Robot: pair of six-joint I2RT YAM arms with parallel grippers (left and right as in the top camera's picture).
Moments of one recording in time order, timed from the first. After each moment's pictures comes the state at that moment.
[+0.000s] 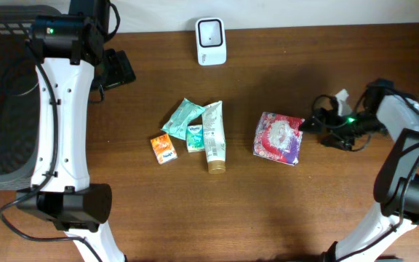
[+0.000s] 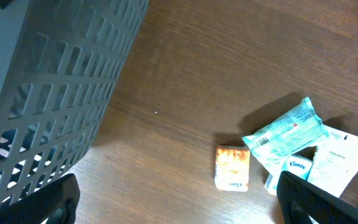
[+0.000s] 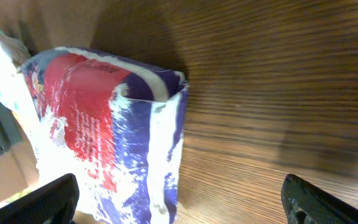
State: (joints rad) left arm -0.10 2.00 2.40 -1.69 -0.24 -0.46; right arm -0.36 2.01 1.35 -0.99 -0.68 -0.15
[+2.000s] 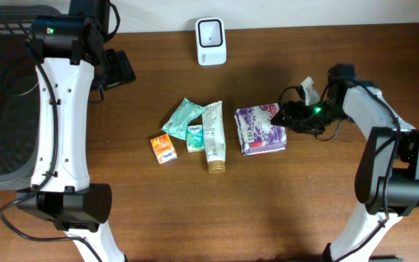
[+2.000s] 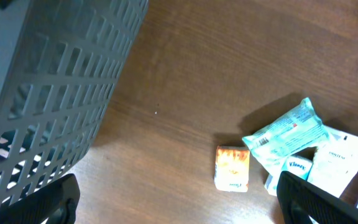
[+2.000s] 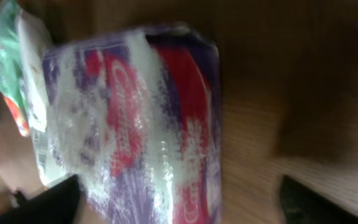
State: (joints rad) left arm -0.10 2.00 2.40 -1.69 -0.24 -0.46; right arm -0.13 2.03 1.37 -0.85 -0.67 -0.09
